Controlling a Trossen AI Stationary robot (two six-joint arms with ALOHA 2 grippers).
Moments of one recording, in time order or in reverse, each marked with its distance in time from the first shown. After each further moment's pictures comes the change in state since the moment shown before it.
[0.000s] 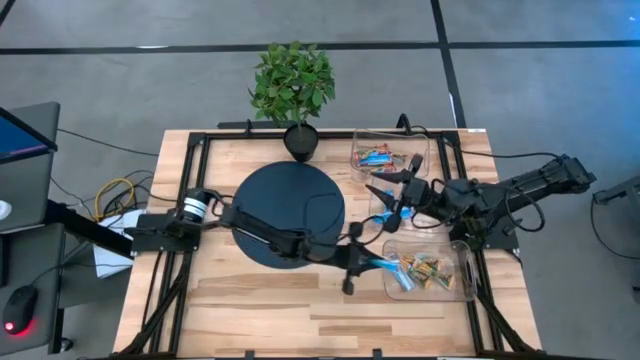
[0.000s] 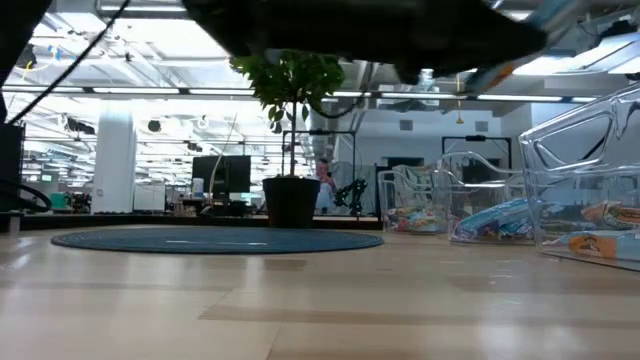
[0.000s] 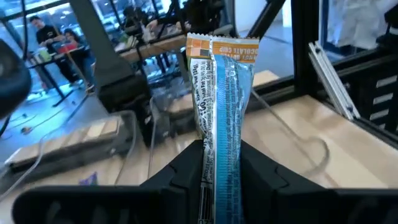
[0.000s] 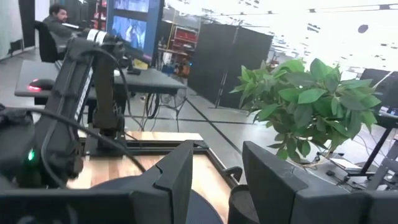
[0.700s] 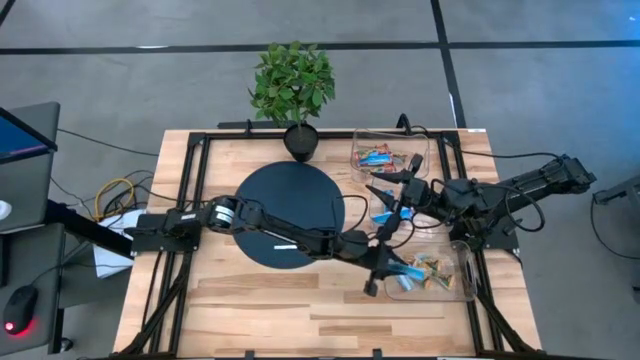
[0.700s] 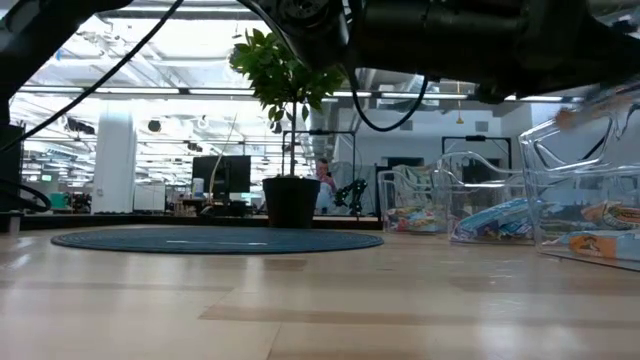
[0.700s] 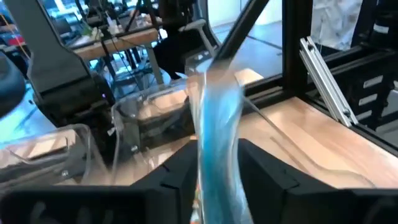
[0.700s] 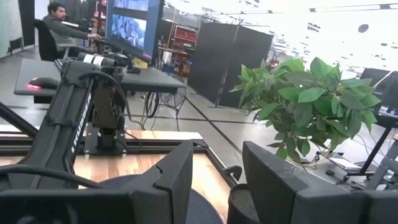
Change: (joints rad) left arm 0.047 0.250 0.416 -0.214 0.177 -0.018; right arm -0.001 0.000 0.000 -0.005 -0.001 0.000
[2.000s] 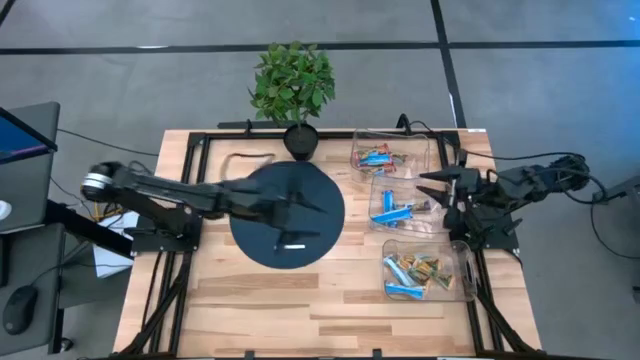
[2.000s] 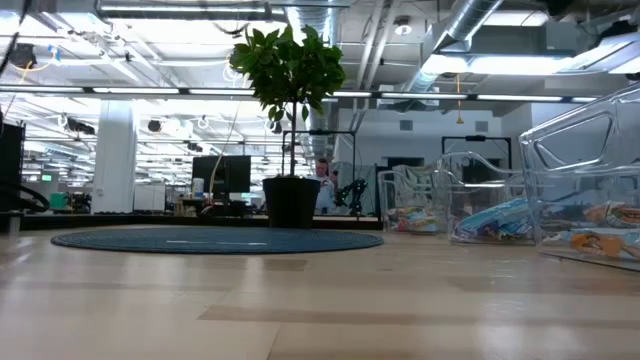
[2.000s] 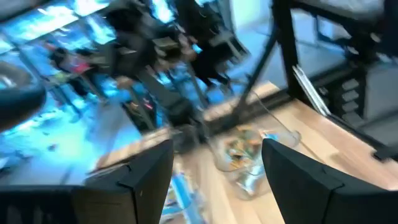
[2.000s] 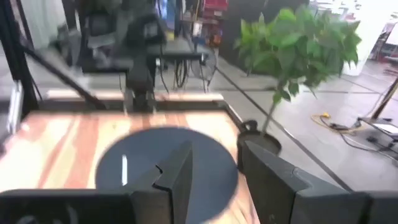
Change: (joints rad) left arm 0.051 -1.048 -0.727 -0.305 -0.055 0.143; right arm 0.134 -0.513 0.000 -0.749 0.003 0.233
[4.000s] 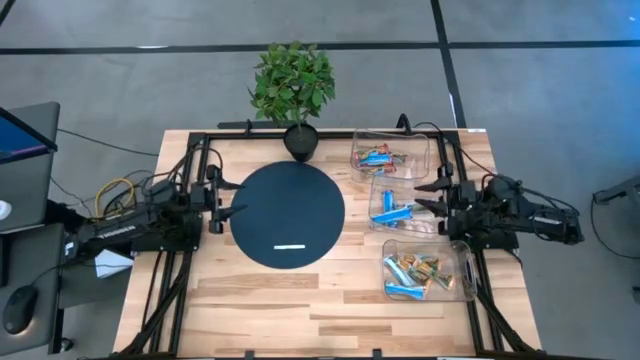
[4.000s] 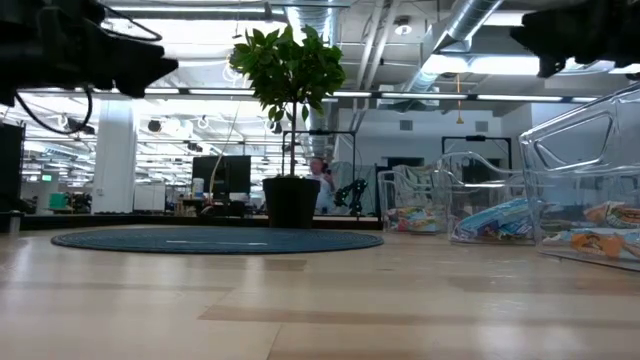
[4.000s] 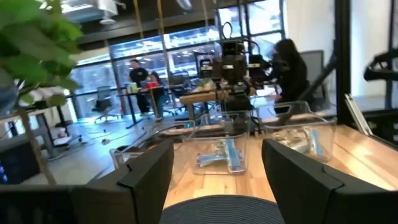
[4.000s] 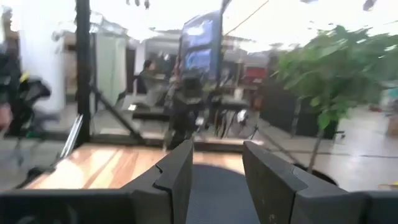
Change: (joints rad) left arm 0.471 -1.289 -0.984 0.010 0.240 -0.256; right arm -0.532 -0.476 -0.553 0.425 -0.746 -0.067
